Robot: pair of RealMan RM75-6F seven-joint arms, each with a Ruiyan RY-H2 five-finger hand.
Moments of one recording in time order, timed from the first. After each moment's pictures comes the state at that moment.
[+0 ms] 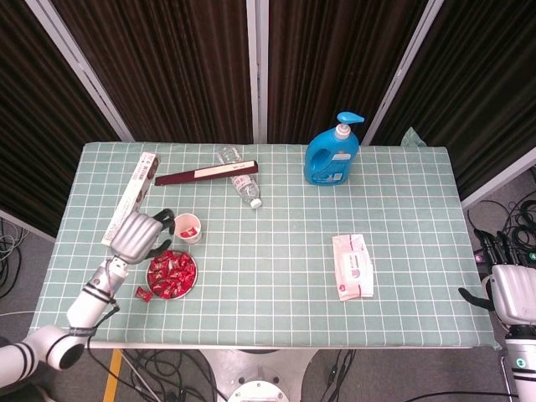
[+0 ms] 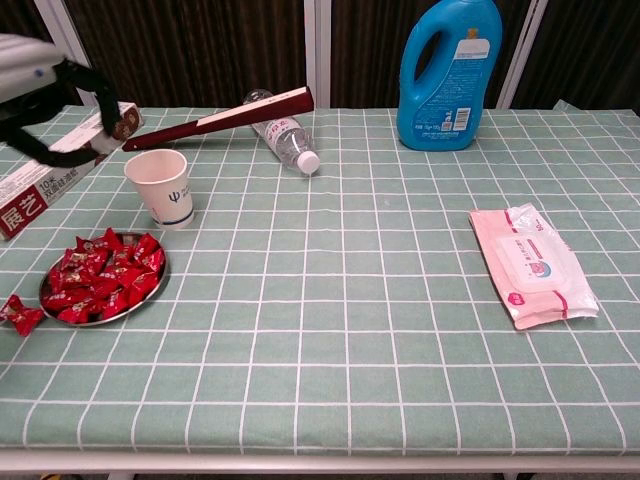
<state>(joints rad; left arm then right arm) -0.58 -1.37 -0.05 -1.41 1.46 1.17 0.11 0.11 -1.06 0.11 -1.64 -1.42 1.42 -0.04</state>
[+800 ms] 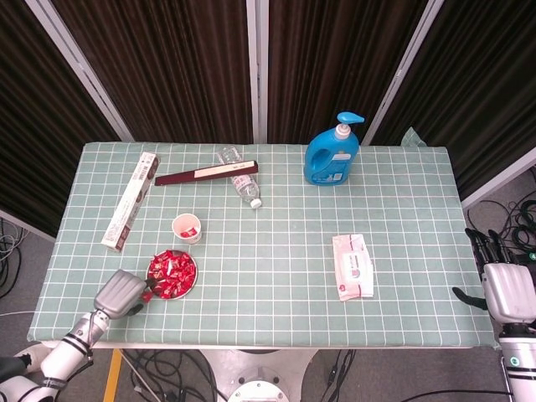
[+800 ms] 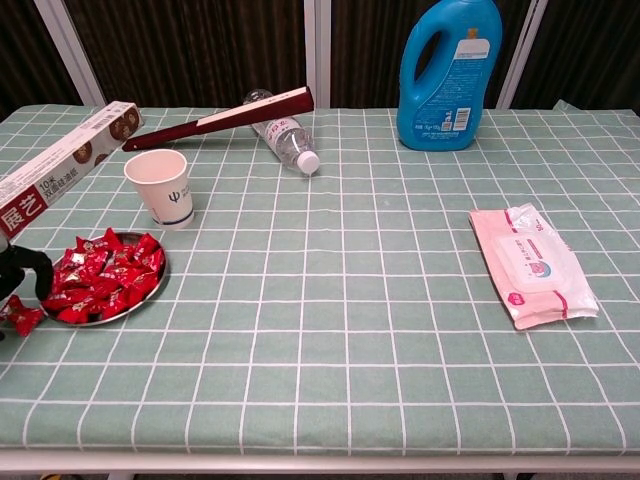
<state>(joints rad) -0.41 -1.40 0.14 -1.35 1.53 1.12 0.20 0.12 -1.05 0.10 -1.67 -1.43 1.42 -0.08</state>
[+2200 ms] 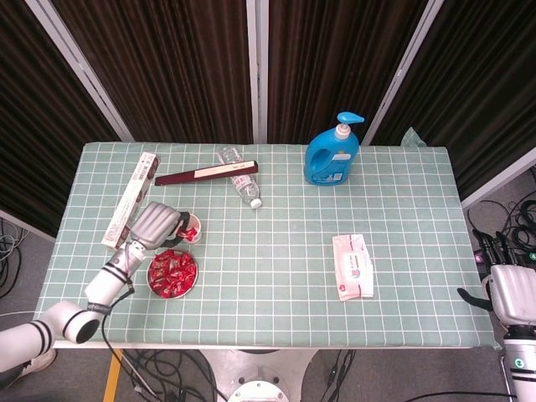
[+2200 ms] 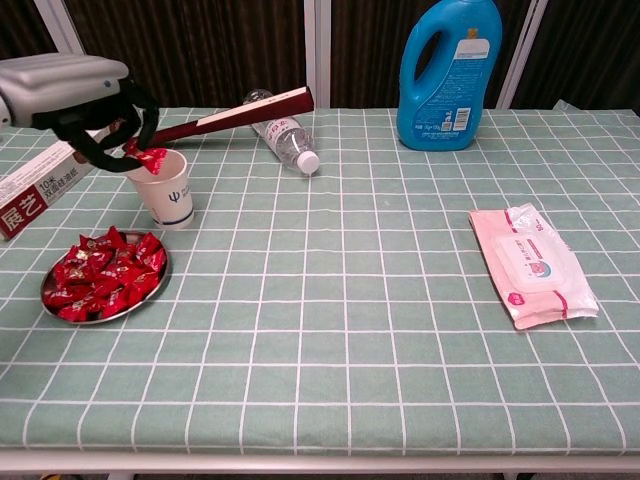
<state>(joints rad) -0.71 -1.46 -0.17 -1.28 1.40 0.90 0.05 0.11 -1.05 0.10 -1.66 -1.41 1.43 -0.06</state>
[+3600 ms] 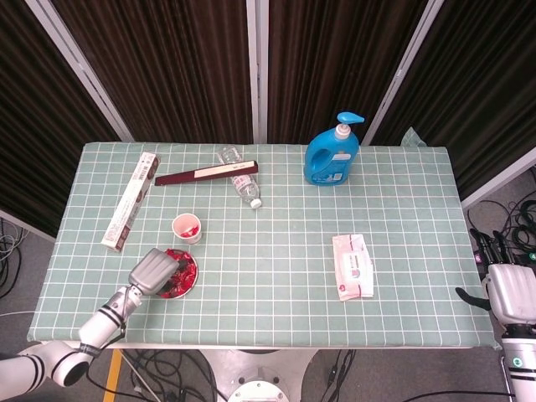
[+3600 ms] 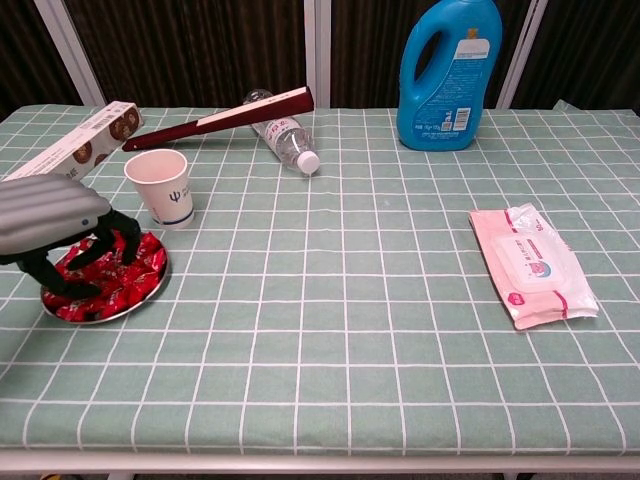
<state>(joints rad) -0.58 -1.50 0.05 -1.31 1.47 0.99 0.23 0.11 -1.05 0.10 -1.67 -1.41 1.42 -0.07</state>
